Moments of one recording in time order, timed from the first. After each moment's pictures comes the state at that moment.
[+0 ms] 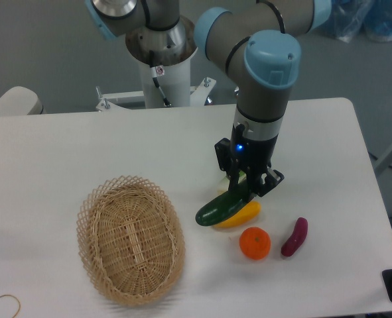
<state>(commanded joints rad) 2.53 -1.87 -1.47 -1.18 1.40 1.28</state>
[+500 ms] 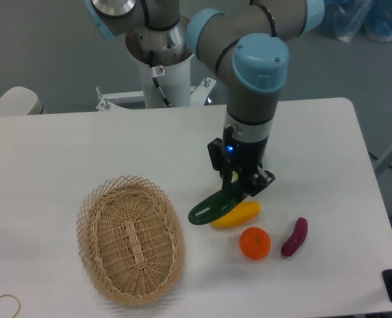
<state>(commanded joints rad) 2.46 -1.84 -1.50 -1.18 1.44 1.16</state>
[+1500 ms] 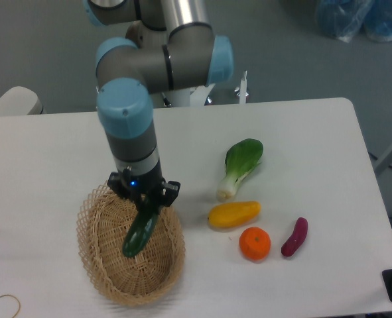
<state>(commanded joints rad) 2.16 -1.96 -1.54 -1.04 1.64 0.18</state>
